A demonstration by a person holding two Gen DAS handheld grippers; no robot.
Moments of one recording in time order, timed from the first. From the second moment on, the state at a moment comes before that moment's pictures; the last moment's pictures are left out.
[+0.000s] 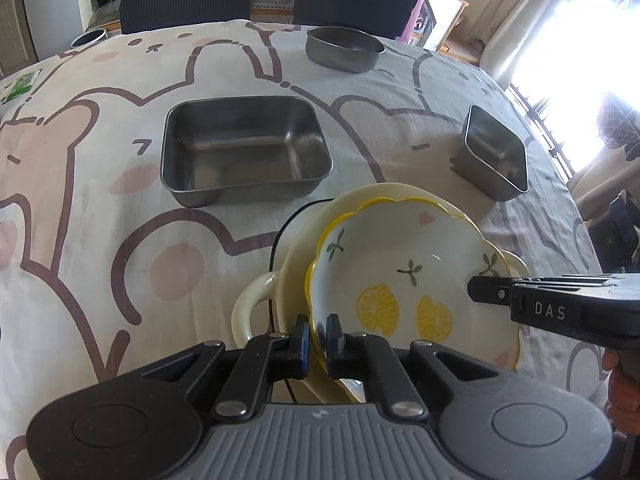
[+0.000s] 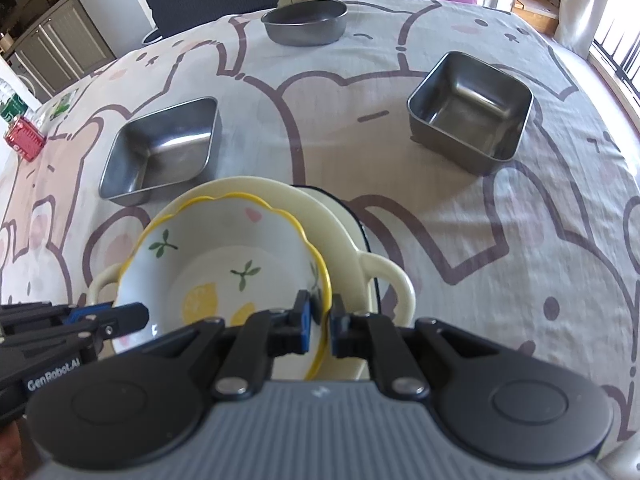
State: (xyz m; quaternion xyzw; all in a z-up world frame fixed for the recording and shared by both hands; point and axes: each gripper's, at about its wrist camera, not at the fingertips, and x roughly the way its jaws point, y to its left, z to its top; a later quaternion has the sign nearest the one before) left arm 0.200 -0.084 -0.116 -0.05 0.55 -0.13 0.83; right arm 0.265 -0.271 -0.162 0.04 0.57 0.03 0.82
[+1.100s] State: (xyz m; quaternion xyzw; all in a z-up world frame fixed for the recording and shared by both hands) left arm 0.206 -0.088 -0.118 -0.03 0.57 -0.14 0.81; right arm 0.276 -0.280 -0.177 0.04 0.59 0.04 0.81
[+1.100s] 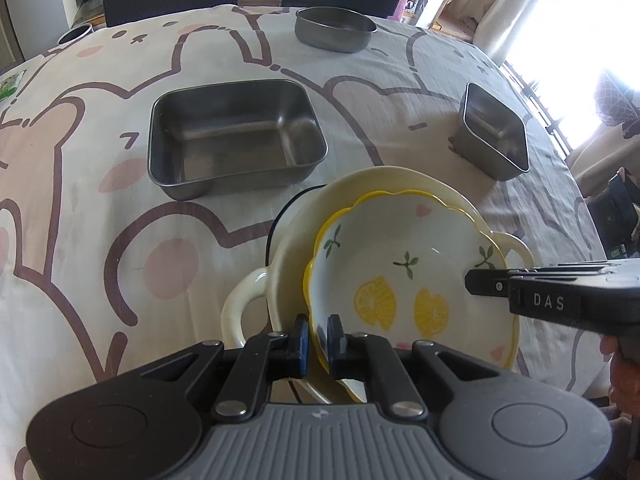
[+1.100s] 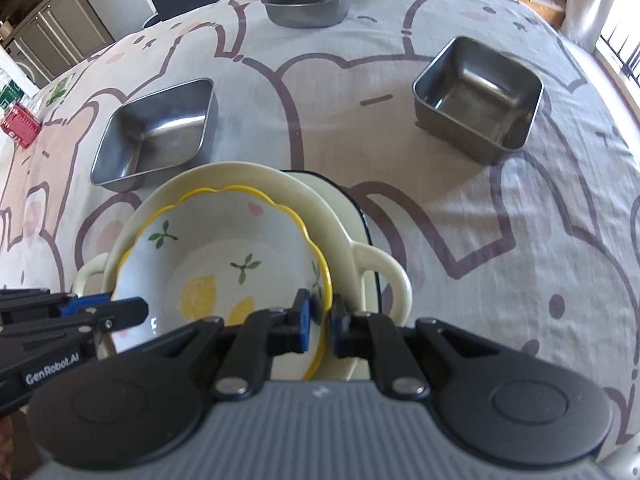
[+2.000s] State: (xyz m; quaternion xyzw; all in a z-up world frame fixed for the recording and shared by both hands) left arm 0.203 -0.092 -0.114 -0.02 0.56 -0.15 0.81; right arm 0.261 -0.289 -0.165 0.05 0.58 0.05 0.81
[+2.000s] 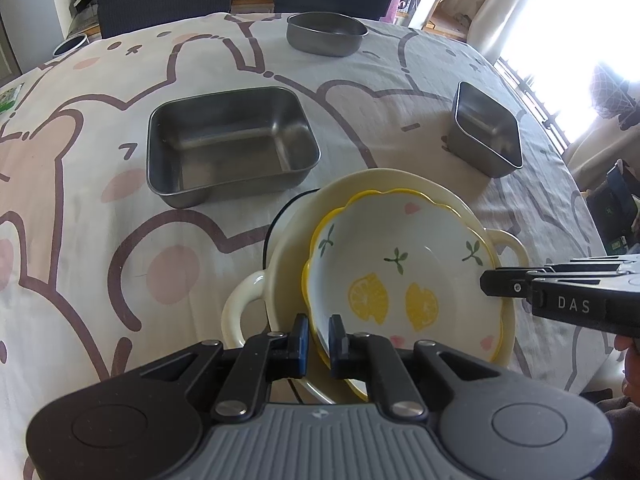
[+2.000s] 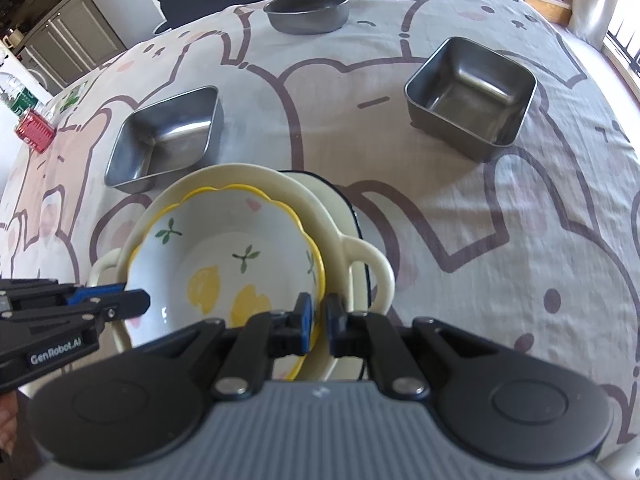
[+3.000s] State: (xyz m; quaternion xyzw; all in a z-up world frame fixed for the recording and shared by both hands) left arm 0.178 -0.086 -0.070 -0.03 0.50 -0.18 0.85; right arm 0.225 -0.304 -0.122 0.05 0.50 0.09 0.86
